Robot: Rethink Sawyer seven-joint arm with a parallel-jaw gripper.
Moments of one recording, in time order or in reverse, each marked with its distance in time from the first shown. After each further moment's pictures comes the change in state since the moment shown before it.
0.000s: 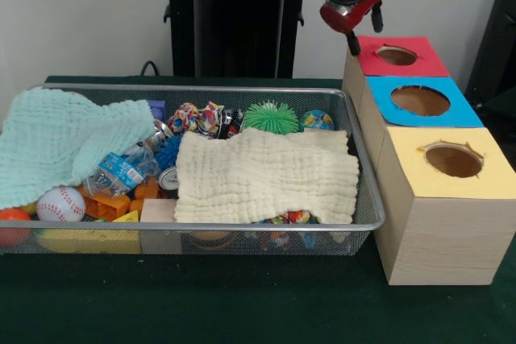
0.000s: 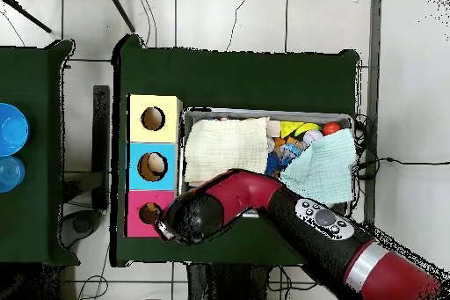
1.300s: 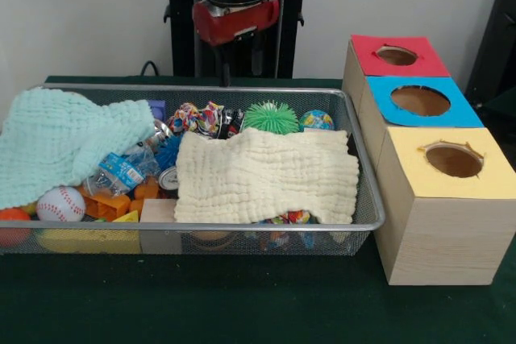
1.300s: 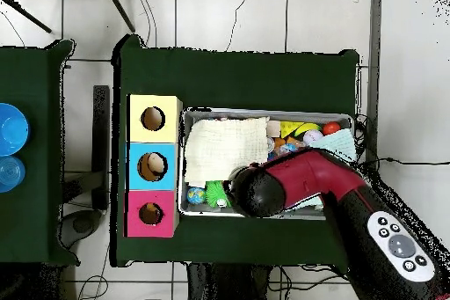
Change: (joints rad) arm -0.116 -0.164 -0.099 -0.186 -0.201 0.051 0.000
